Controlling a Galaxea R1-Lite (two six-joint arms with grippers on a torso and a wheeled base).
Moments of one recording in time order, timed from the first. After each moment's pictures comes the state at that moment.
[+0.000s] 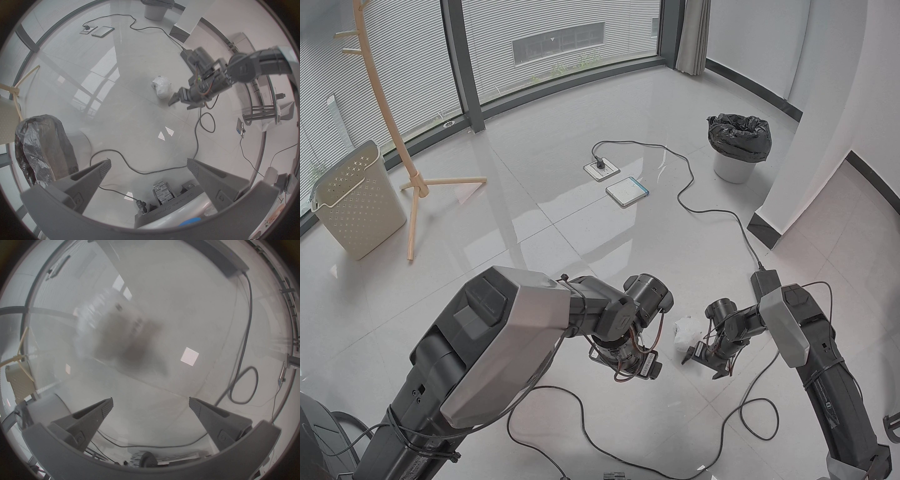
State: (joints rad) left arm -0.76 2.62 -2.00 0.57 0.07 -0.23; right arm 0.17 2.99 -2.00 0.28 0.12 0.66
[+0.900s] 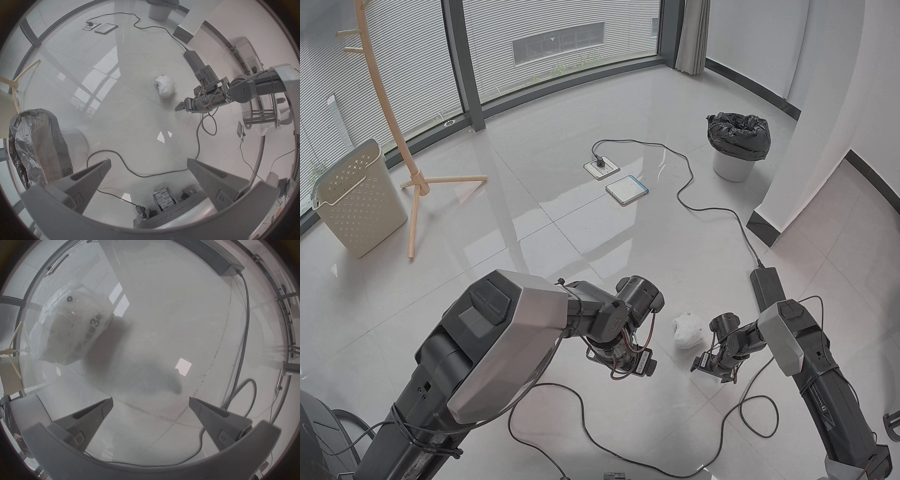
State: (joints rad) left arm -0.73 2.66 -2.00 0.51 0.05 -0.23; right arm 0.13 3.09 -2.00 0.13 0.00 0.58
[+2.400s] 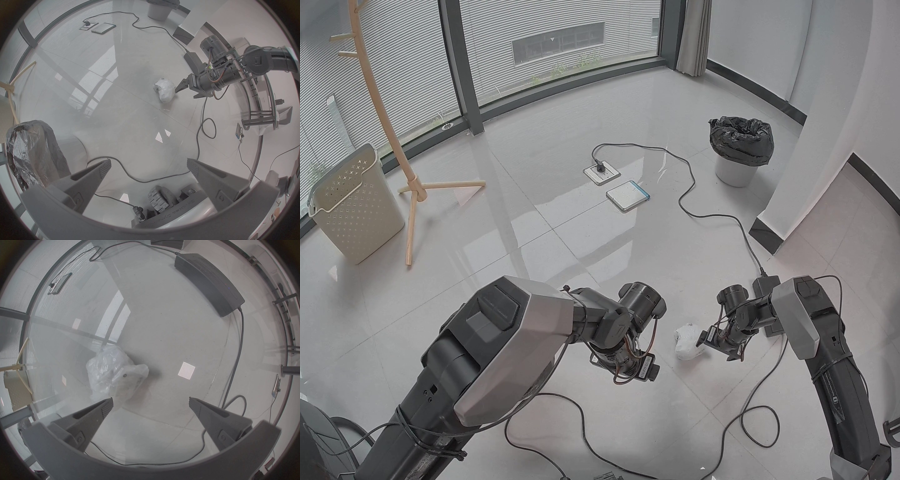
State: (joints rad) left arm -0.73 2.69 -2.00 0.49 0.03 -0.23; right arm 0.12 2.94 -2.00 0.22 0.00 0.62
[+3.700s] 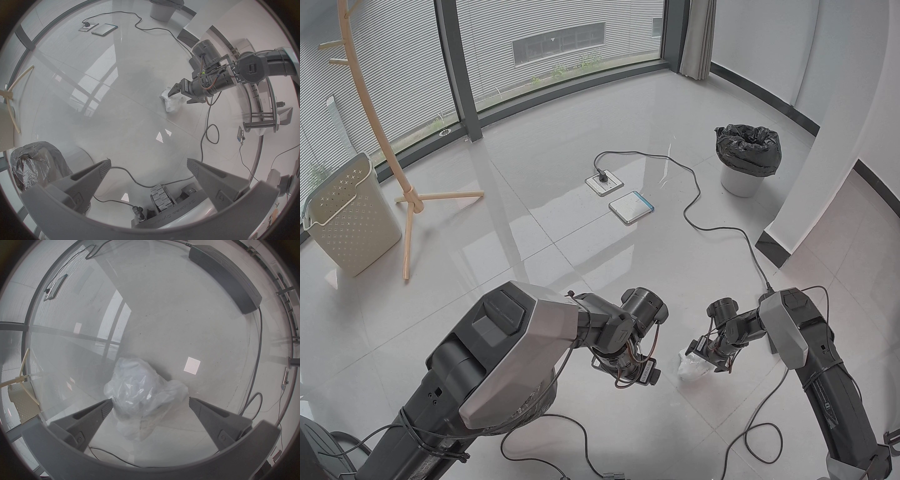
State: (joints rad) left arm -0.74 2.70 -2.00 0.48 0.03 -0.23; right arm 0.16 3.01 -2.00 0.14 0.04 0.73
